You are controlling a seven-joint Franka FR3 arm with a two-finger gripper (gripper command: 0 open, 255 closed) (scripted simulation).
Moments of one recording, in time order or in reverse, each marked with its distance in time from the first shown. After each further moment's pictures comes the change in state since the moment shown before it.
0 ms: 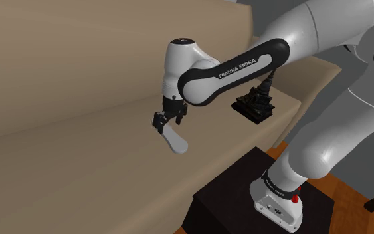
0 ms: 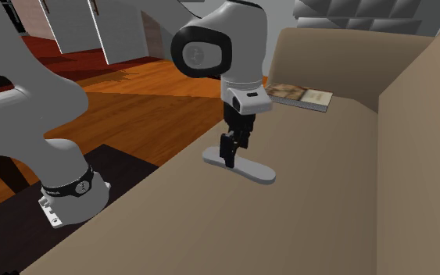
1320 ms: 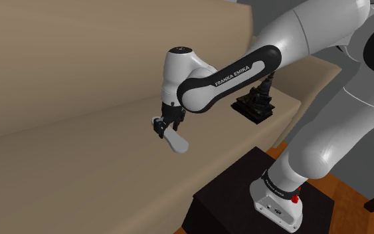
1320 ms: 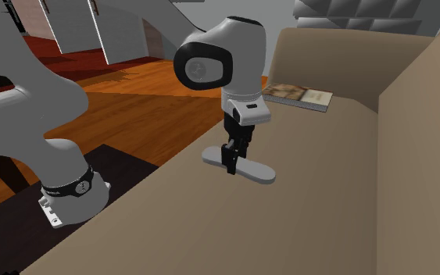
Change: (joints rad) arm -0.001 0.050 0.006 -0.020 -0.028 0.065 0.023
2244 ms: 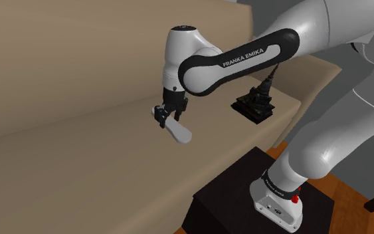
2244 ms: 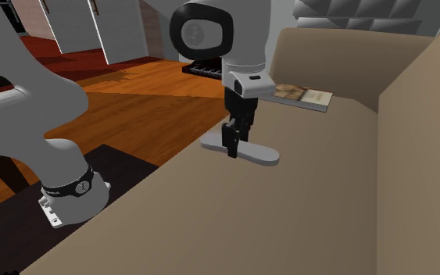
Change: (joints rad) arm 0.003 -0.095 -0.011 0.066 0.049 -0.152 -0.039
